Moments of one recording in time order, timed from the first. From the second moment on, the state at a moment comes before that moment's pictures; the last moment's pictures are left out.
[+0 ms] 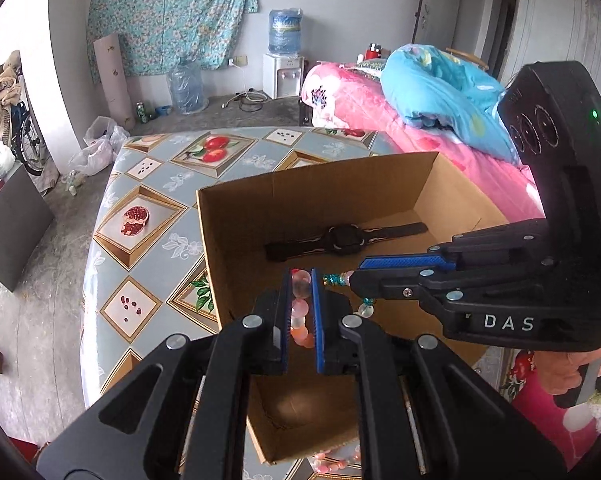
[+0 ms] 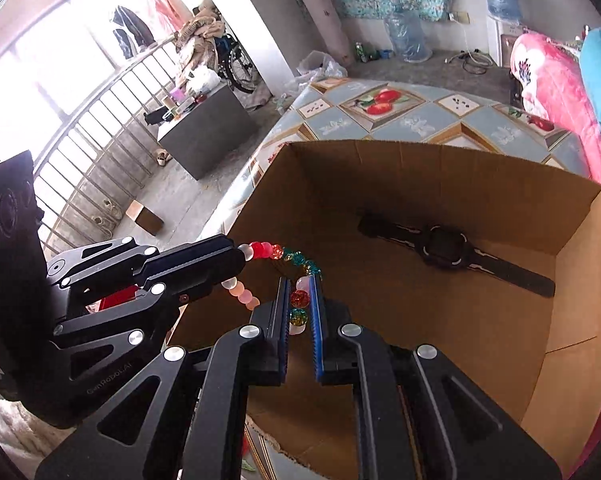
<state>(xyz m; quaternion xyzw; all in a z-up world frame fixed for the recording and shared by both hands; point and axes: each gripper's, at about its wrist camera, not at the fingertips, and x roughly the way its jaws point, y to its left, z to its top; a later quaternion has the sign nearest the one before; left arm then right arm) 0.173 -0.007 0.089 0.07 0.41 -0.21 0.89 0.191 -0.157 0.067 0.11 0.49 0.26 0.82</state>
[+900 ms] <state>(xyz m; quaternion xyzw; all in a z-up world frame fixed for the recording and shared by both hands) 0.124 0.034 0.113 0.01 0.34 -0.21 0.92 0.131 -0.181 0.077 0.14 0.43 0.25 0.86</state>
